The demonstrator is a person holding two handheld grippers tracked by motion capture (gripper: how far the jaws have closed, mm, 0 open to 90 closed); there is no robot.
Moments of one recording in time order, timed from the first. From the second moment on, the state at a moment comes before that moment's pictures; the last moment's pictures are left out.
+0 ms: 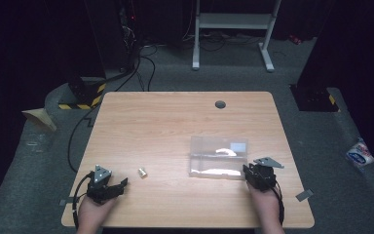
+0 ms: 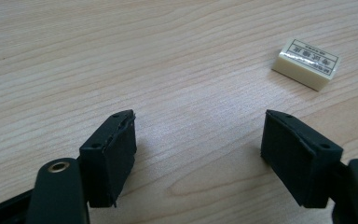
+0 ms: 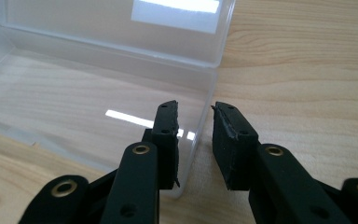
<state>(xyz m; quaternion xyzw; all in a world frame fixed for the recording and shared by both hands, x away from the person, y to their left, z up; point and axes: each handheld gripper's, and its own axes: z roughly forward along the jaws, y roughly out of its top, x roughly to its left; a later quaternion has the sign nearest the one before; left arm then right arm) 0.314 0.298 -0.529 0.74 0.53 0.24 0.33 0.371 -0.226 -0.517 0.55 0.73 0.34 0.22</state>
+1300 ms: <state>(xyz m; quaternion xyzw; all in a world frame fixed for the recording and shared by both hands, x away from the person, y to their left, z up) 0.314 0.298 -0.529 0.75 0.53 0.24 0.33 0.352 -0.143 -0.516 0.46 0.79 0.35 0.20</state>
